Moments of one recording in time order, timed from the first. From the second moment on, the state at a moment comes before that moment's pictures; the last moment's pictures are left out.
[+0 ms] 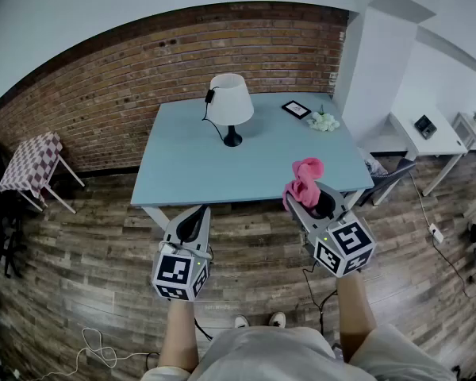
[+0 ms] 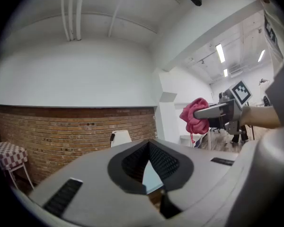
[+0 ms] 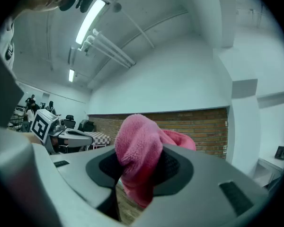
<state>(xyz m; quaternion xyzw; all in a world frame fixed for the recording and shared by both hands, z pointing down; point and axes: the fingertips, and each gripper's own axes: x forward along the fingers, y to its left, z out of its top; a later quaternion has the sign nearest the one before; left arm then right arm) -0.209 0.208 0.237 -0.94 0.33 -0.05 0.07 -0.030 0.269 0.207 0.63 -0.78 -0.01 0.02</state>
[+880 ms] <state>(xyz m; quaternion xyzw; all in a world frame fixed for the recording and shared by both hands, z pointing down) -0.170 0.216 0.262 -0.93 0.37 -0.06 0.05 0.026 0.260 0.213 0.61 -0.80 -0.01 0.00</state>
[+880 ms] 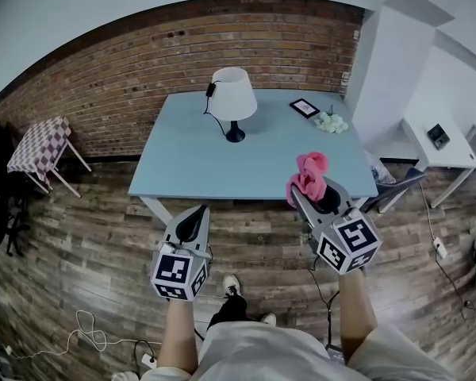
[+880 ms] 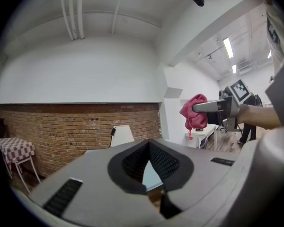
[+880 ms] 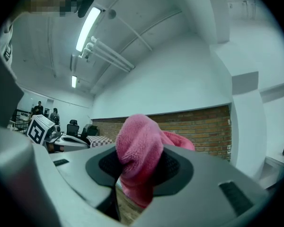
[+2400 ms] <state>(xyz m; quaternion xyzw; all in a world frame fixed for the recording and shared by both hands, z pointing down) -0.120 -0.169 0.332 -0.93 0.35 -0.08 0.00 0.031 -0.158 0.222 0.57 -0.81 -0.08 0.12</state>
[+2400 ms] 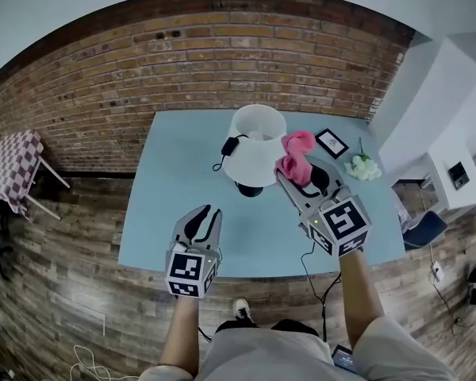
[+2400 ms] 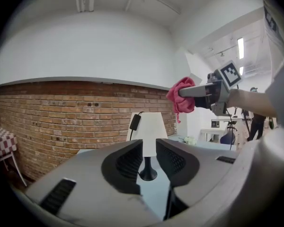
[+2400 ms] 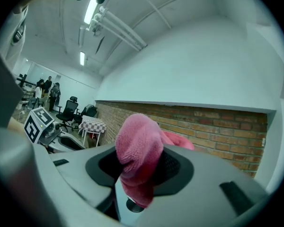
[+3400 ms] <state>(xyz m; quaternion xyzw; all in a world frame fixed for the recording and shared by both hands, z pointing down) -0.063 -0.244 0.502 -0.94 0.31 -0.15 -0.03 -0.034 -0.241 0.345 0.48 -0.72 -0.28 0.42</state>
